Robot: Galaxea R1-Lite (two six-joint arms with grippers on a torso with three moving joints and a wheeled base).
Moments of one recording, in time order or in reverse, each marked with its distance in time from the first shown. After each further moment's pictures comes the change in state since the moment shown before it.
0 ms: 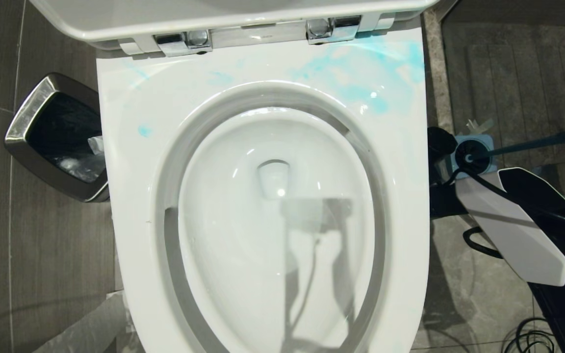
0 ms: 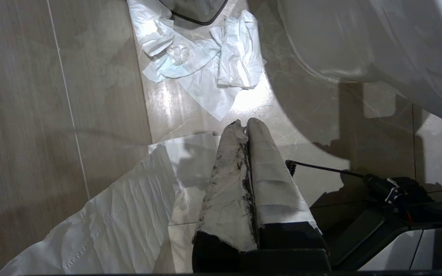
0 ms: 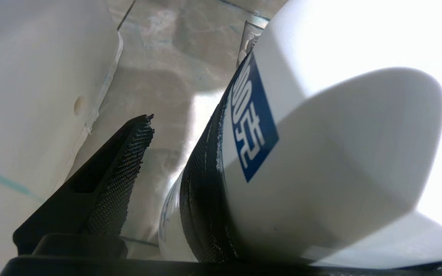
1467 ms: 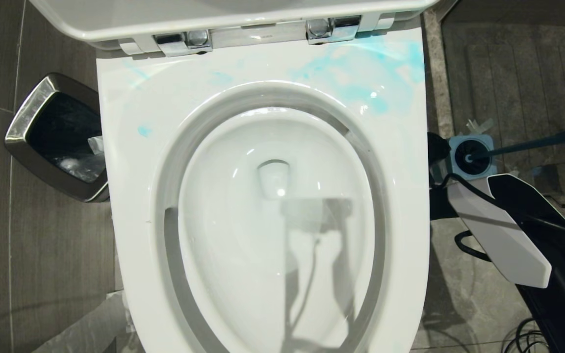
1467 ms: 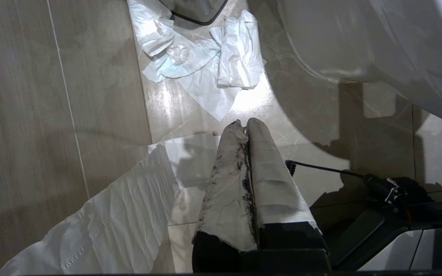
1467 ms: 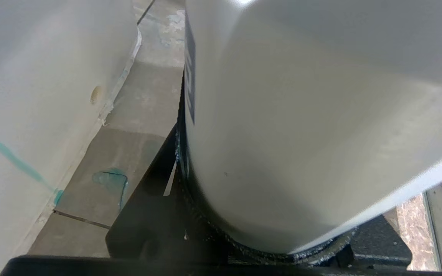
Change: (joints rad) left arm 0.000 0.000 0.000 0.000 0.000 0.000; right arm -0.002 0.059 -0.072 0.003 0.051 -0.046
